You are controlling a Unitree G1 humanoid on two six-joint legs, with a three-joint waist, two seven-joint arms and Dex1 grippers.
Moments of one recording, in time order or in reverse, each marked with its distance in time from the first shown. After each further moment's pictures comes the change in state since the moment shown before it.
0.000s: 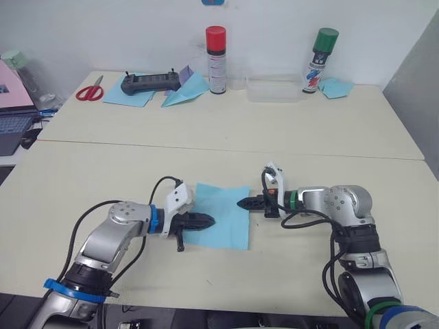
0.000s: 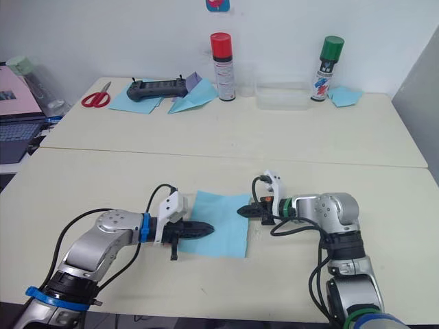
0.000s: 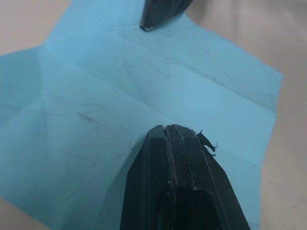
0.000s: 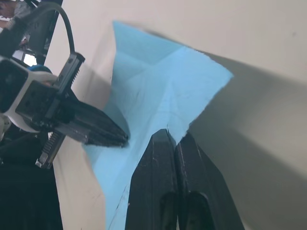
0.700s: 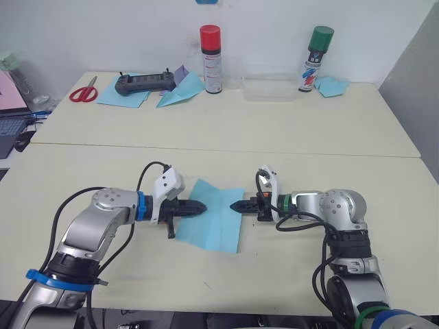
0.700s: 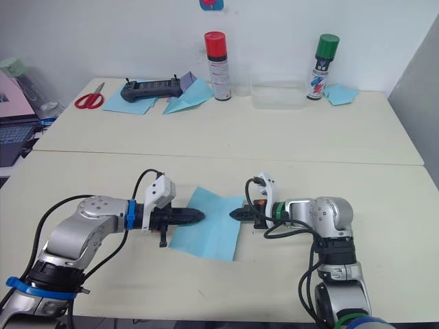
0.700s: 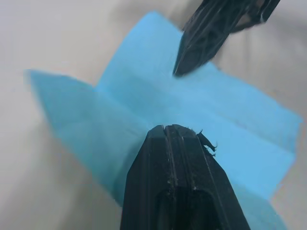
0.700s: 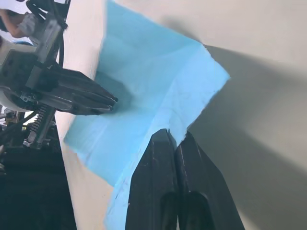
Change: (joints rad) left arm -0.023 0.126 0.060 -0.014 -0.046 0.034 -0.018; right arm 0.044 0.129 -0.075 -0.083 0.002 0.090 -0.101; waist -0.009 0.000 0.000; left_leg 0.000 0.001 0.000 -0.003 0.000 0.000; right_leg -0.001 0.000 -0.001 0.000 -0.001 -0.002
